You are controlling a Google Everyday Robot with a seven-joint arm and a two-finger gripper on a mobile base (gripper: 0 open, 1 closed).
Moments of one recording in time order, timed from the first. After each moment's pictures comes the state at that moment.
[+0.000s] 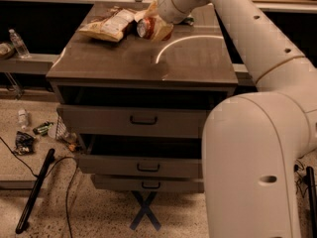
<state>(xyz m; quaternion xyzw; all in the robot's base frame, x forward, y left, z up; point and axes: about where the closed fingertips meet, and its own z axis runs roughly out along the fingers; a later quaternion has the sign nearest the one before) 0.817 0.010 0.927 -0.77 0.48 -0.06 0.42</state>
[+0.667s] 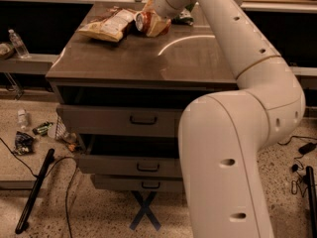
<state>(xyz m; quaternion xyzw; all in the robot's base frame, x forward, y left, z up) 0.861 0.018 0.927 -0.74 0.51 -0.09 0.42</state>
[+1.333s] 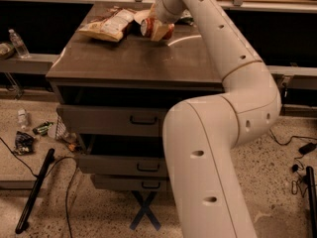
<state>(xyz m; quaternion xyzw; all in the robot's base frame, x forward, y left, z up) 0.891 0.002 0.893 -0.73 0.55 -0.11 0.39</state>
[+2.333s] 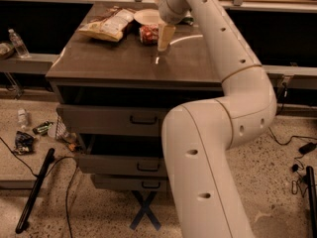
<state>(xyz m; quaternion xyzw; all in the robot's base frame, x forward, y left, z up) 0.888 -0.017 0.891 -0.73 0.56 -0.11 0.38</state>
